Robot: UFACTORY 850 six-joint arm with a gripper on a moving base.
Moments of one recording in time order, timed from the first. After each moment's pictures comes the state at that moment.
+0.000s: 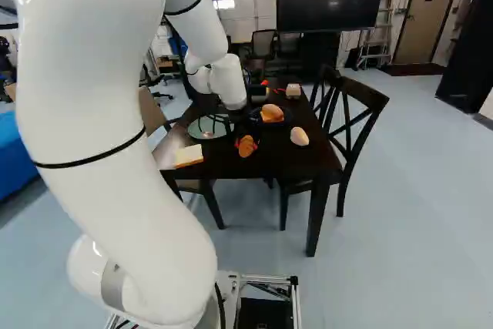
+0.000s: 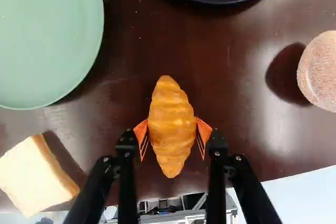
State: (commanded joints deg) arm -8.3 -9.1 -48.8 -2.2 -23.9 0.0
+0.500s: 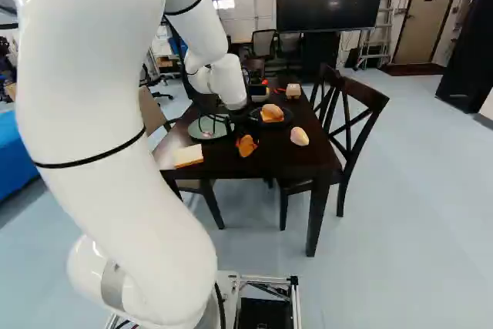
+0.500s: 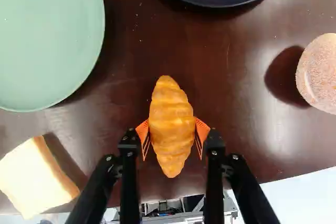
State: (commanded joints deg) arm -8.3 -9.1 -48.8 -2.2 -23.0 0.0
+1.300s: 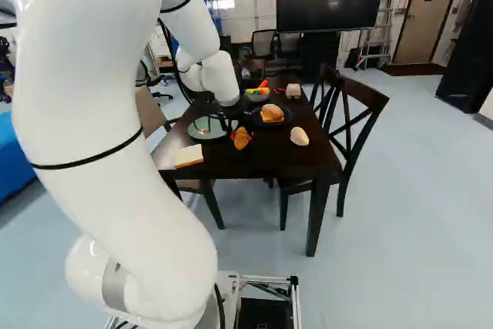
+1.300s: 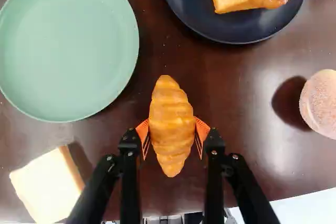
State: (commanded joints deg) arm -4.7 -8.0 -49.6 -2.2 -19.2 0.0
